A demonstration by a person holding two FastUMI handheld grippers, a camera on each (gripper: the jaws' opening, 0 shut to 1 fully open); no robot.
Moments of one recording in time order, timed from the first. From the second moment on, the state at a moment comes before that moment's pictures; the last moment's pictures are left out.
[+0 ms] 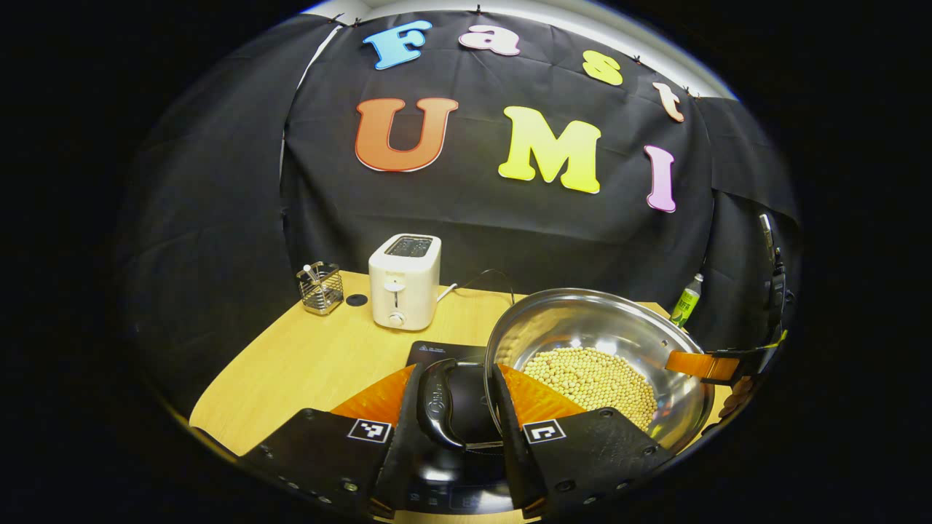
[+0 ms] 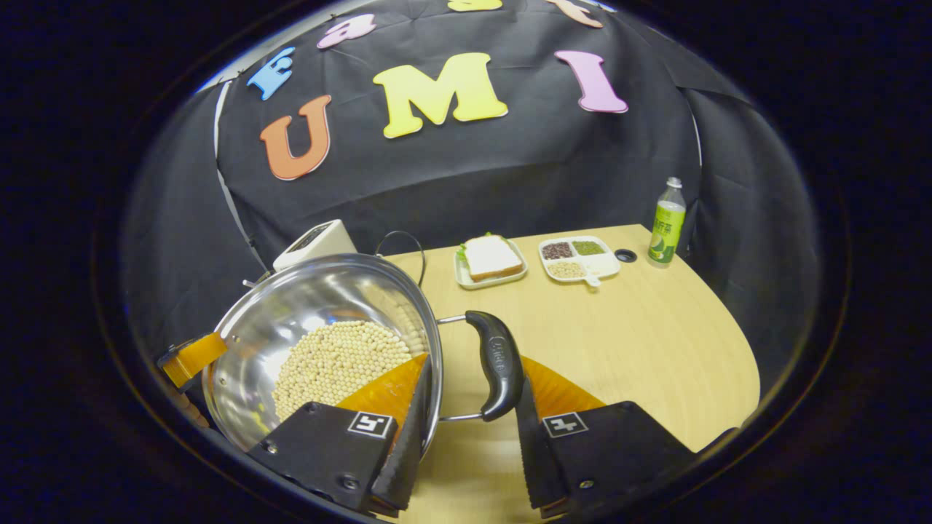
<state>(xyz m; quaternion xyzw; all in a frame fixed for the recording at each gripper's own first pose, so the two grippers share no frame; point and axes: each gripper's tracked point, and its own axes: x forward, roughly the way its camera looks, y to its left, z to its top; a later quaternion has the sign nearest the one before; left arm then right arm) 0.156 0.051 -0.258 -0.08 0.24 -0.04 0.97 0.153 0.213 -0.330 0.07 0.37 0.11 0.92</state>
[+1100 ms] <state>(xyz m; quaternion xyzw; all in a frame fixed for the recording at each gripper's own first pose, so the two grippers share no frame) 0.210 0.104 -0.348 -0.10 0.27 -0.01 0.96 0.205 0.290 -0.404 0.06 0.38 0.12 0.92</state>
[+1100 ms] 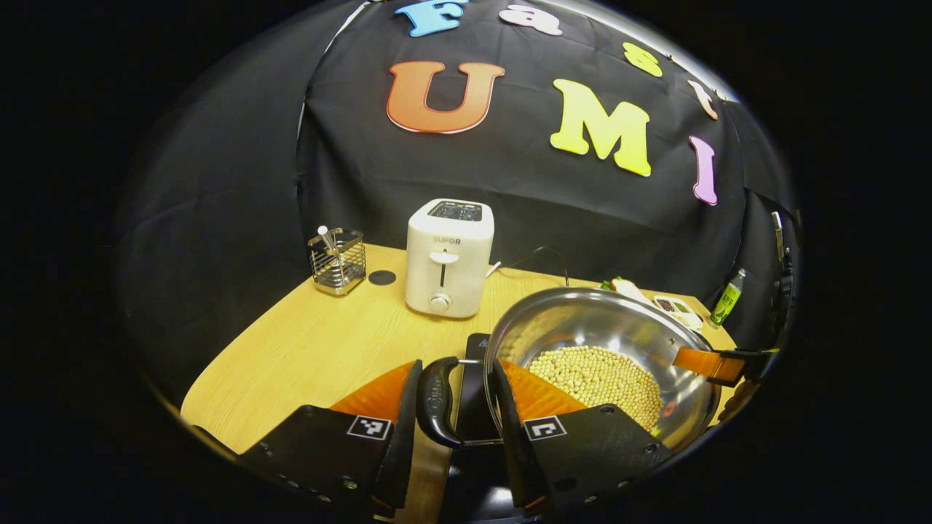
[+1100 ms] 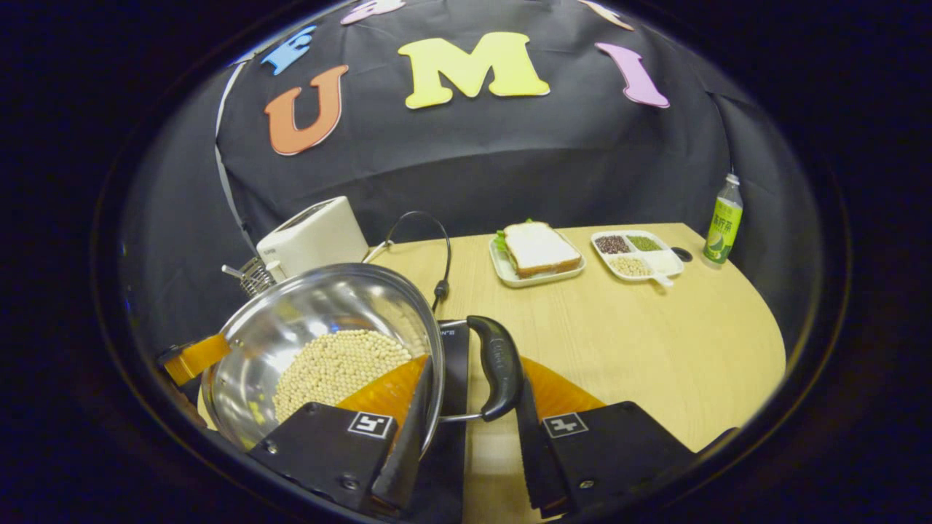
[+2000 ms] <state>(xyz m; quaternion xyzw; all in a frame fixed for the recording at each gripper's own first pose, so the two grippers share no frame) 0.197 0.120 -0.310 -0.09 0.25 0.00 0.96 0.195 0.263 -0.354 0.06 0.30 0.14 0.94</state>
